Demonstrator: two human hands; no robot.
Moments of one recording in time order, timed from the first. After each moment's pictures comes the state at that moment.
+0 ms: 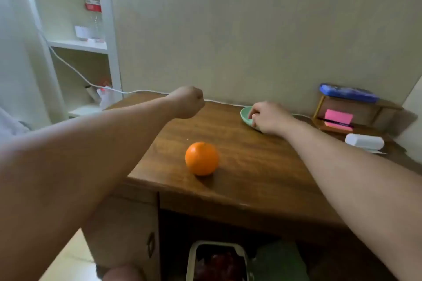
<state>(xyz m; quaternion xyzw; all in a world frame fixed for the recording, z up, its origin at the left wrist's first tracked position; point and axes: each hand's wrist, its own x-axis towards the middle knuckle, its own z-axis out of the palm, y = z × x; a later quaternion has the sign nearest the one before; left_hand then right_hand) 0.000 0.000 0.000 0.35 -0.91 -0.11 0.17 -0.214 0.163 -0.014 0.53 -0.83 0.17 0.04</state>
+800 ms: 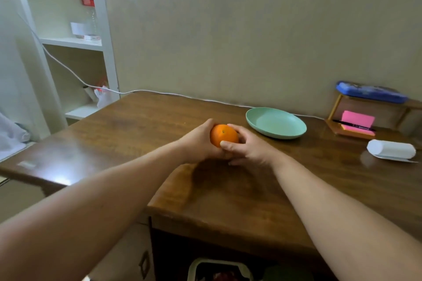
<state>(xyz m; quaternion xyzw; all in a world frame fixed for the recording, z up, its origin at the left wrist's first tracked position) -0.035 0.013 -0.095 0.27 -0.88 -0.35 0.18 -0.202 0.129 -0.101 0.47 -0.65 0.46 -0.39</state>
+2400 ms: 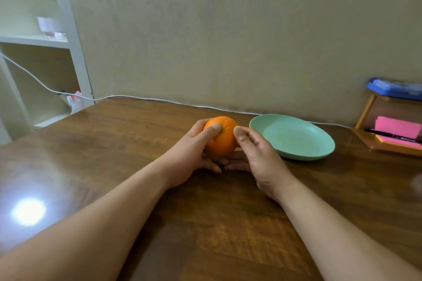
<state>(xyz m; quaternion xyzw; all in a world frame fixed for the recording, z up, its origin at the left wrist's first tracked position) -0.108 -0.051 -0.123 0.22 -0.64 -0.69 0.25 -0.259 0.057 -0.135 0.42 -0.59 0.61 -0.32</state>
